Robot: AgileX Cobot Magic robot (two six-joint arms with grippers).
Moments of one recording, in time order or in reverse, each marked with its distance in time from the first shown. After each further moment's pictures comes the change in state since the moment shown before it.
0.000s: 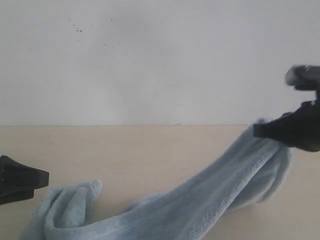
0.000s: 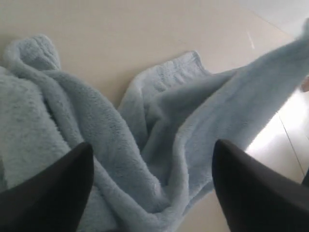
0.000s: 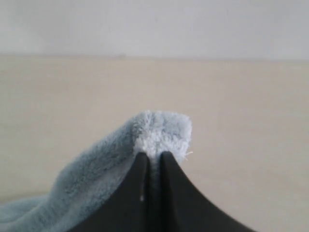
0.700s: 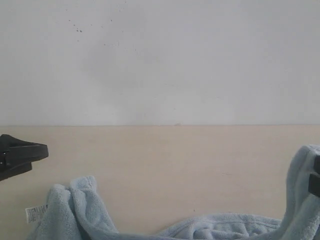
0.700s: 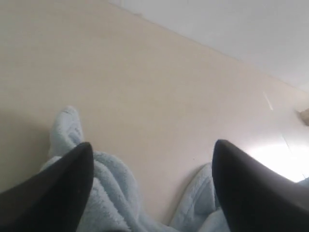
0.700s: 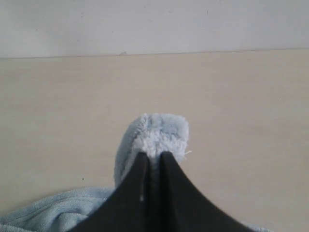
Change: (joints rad) left arm -0.037 0.017 -0.002 -0.299 -0.123 0.181; right arm 0.000 -0.467 0.367 0.000 0.018 0.034
